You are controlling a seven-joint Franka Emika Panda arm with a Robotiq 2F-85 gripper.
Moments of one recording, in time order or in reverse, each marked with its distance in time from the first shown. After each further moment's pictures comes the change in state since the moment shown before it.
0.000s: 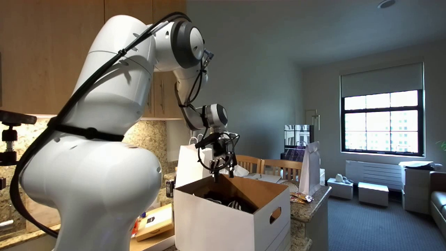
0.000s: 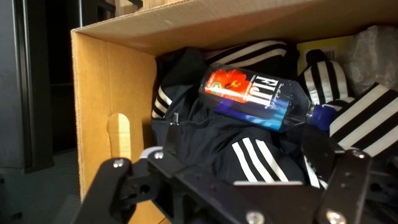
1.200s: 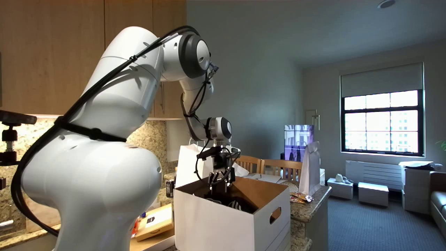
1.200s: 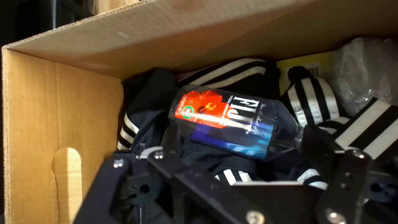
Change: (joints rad) arm 0.004 0.097 -0.035 -0.006 0.103 0.048 -0.011
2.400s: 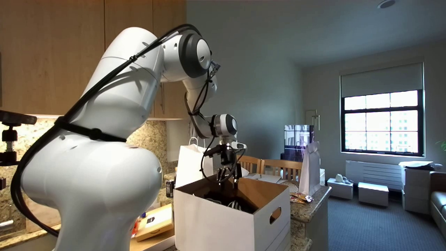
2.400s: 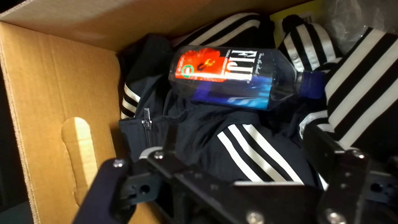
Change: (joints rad) arm 0.004 0.005 -0.049 0.048 0.001 0.068 0.046
